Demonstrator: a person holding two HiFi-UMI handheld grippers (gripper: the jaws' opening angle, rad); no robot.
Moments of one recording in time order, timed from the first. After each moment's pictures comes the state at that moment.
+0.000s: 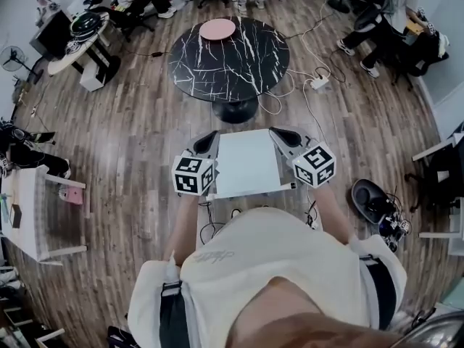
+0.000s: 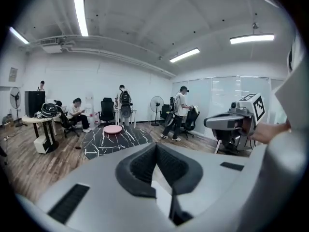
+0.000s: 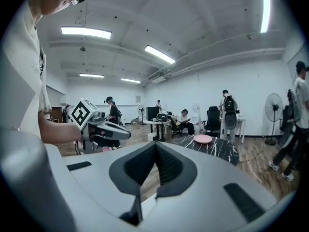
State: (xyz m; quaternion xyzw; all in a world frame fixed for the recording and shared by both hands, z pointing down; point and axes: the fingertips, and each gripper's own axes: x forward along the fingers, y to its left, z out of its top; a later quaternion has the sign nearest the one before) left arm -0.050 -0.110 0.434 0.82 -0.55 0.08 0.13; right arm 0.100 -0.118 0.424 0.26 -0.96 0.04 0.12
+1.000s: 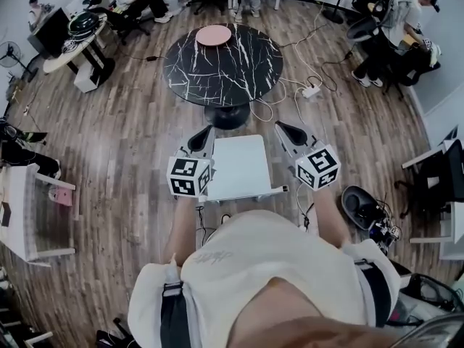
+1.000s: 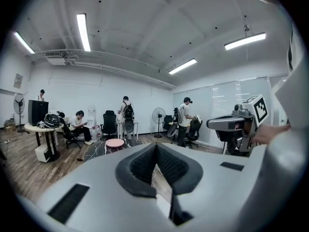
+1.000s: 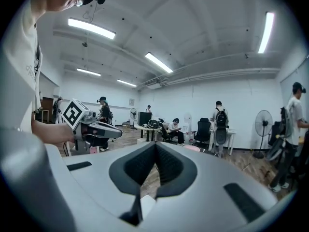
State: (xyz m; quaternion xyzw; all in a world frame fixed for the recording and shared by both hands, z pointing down) left arm -0.048 -0.106 0.386 0.82 -0.57 0.02 0.07; right arm 0.125 -0.123 0.377 0.32 -0.94 -0.02 0.10
